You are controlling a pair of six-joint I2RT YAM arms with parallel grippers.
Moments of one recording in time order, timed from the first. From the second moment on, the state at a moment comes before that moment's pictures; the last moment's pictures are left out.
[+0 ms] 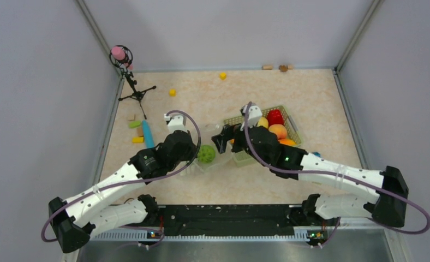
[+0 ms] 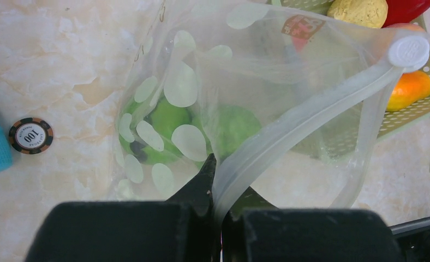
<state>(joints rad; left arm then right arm) -0.87 0.92 0.82 -0.58 -0.43 -0.76 1.11 1.19 0.90 0.02 0.39 0.51</state>
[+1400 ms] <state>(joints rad) -0.87 0.91 0.82 -0.60 -0.46 -0.76 0.74 1.69 0.95 -0.23 0.24 0.66</state>
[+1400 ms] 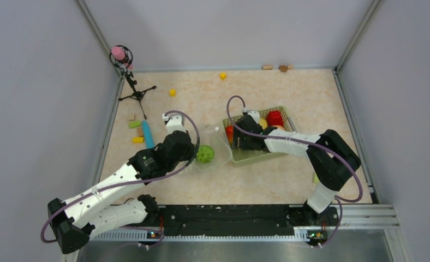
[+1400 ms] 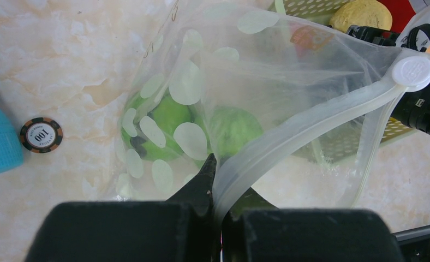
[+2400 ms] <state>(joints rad) -0.87 0.91 0.82 -0.58 -0.44 -0.76 0.74 1.52 0.85 -0.21 0.27 0.68</state>
